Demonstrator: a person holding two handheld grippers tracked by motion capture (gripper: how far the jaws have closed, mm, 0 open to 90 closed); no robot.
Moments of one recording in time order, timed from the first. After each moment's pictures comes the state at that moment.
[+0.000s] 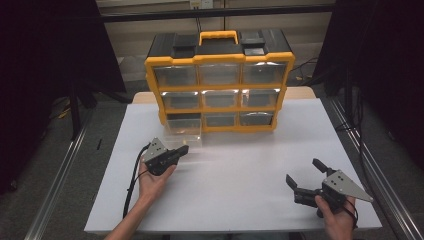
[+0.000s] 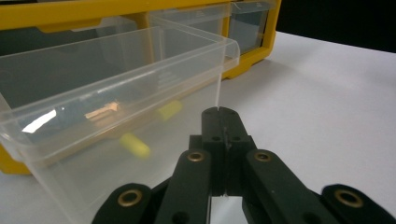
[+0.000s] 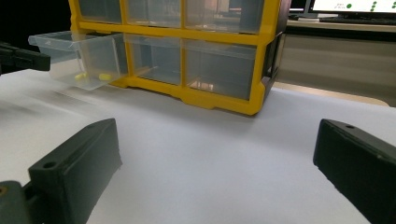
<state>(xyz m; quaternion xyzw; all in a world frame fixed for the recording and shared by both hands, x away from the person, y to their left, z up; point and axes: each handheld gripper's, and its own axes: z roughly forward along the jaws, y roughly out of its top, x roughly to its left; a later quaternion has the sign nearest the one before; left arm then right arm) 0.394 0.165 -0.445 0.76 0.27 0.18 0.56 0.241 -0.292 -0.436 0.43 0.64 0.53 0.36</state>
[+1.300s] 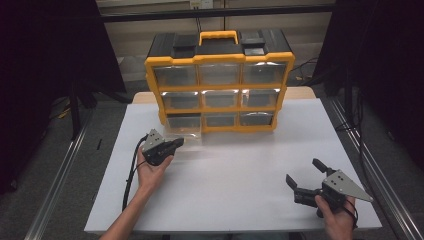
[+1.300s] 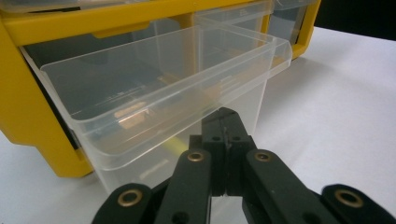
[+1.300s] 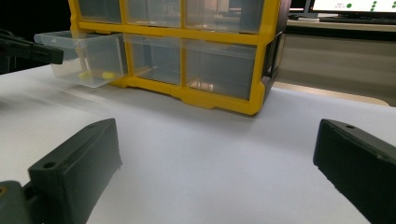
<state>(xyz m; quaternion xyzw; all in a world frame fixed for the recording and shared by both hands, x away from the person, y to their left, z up) 0.418 0.171 -0.439 0.77 0.29 0.20 0.53 0.241 -0.292 -0.436 0.43 0.64 0.53 0.36</state>
